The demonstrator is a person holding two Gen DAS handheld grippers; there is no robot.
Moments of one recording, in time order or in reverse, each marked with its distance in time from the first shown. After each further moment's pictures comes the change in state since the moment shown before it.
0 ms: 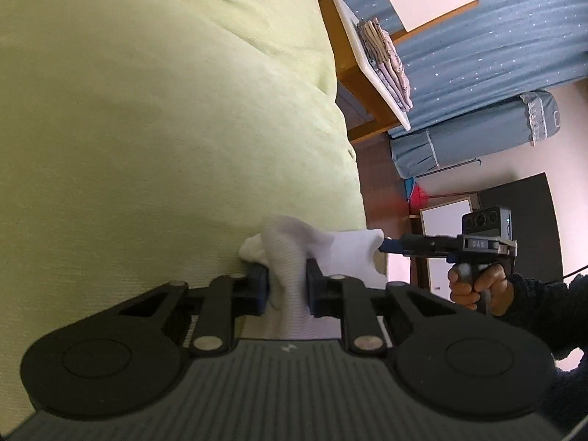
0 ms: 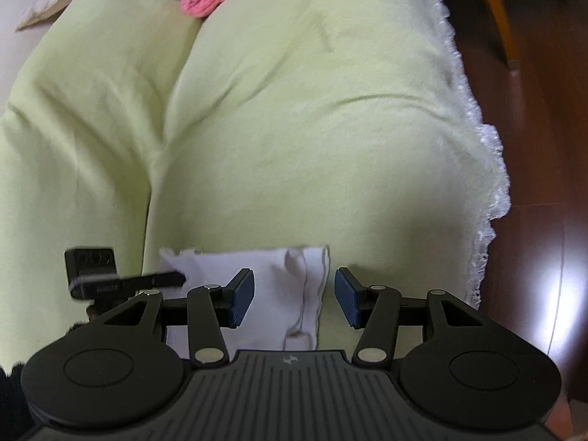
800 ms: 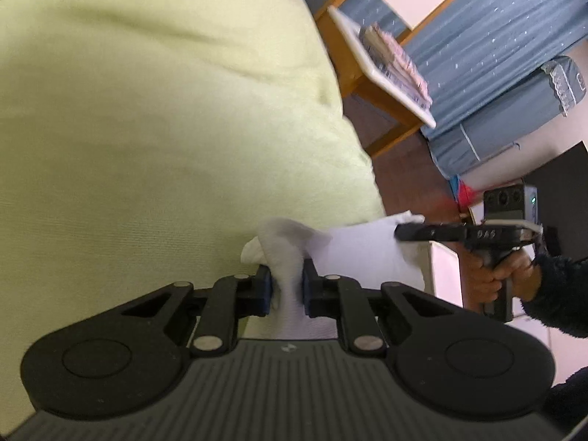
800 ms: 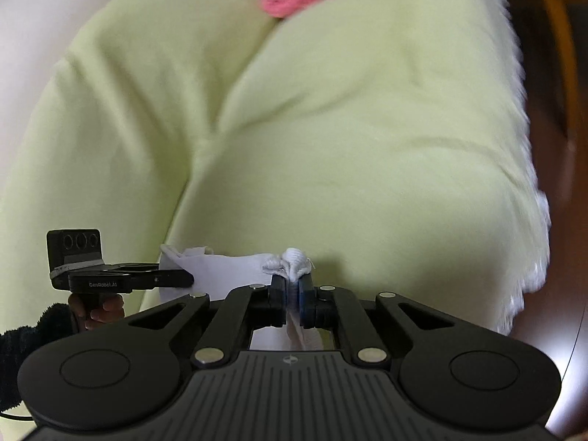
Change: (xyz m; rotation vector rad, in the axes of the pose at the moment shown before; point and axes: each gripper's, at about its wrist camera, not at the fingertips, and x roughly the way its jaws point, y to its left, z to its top) left arm -0.033 -0.059 -0.036 0.165 -0.120 0.212; right arm -0.014 0.041 -0.005 -0.277 -0.054 0.086
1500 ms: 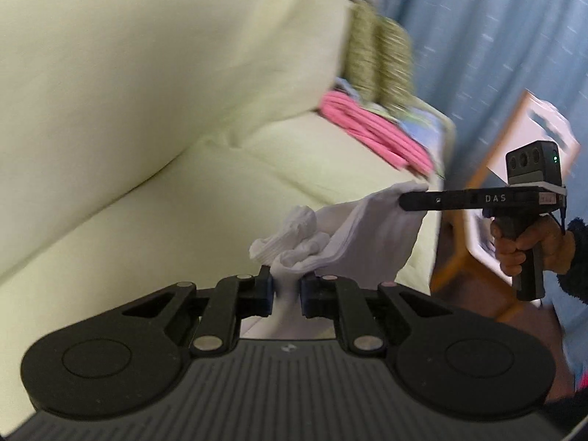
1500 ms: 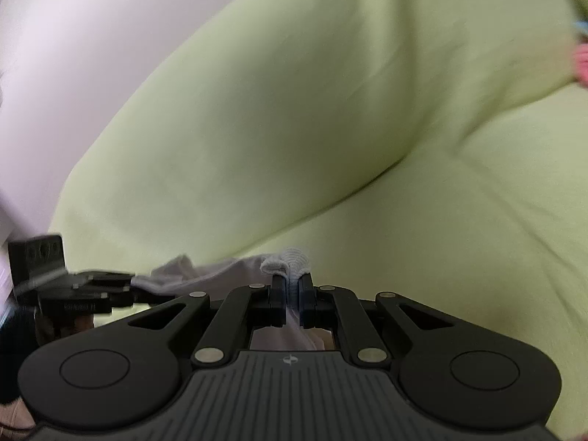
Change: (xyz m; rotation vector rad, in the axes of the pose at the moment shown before) left arm -0.161 -0.197 -0.121 -0.363 -0.606 0.654; right arm 0.052 0.175 0.142 -0.705 0.413 0.424
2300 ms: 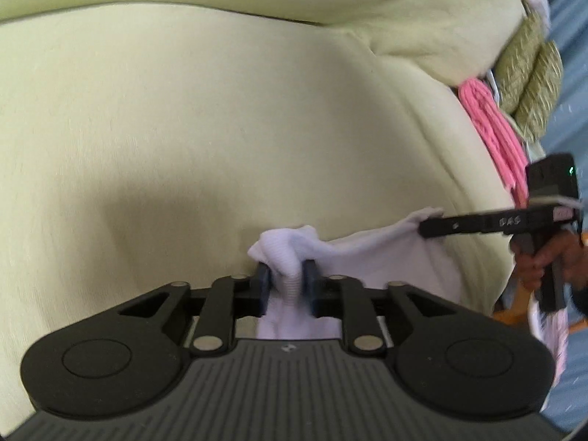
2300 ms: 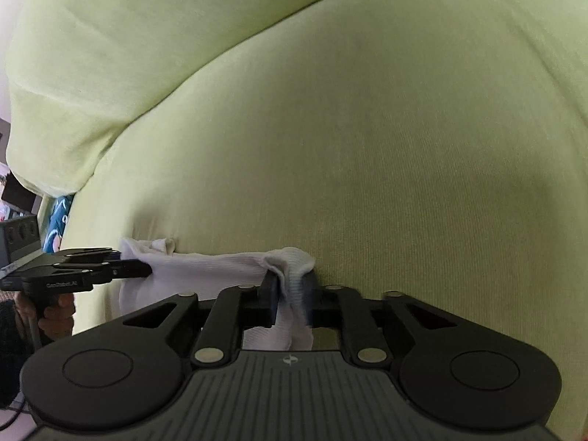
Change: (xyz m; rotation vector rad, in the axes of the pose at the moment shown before) left arm 0.112 0.027 -0.125 -0.473 0.112 0.196; right arm 0.139 -0.123 -0.037 0.007 0.506 -0.004
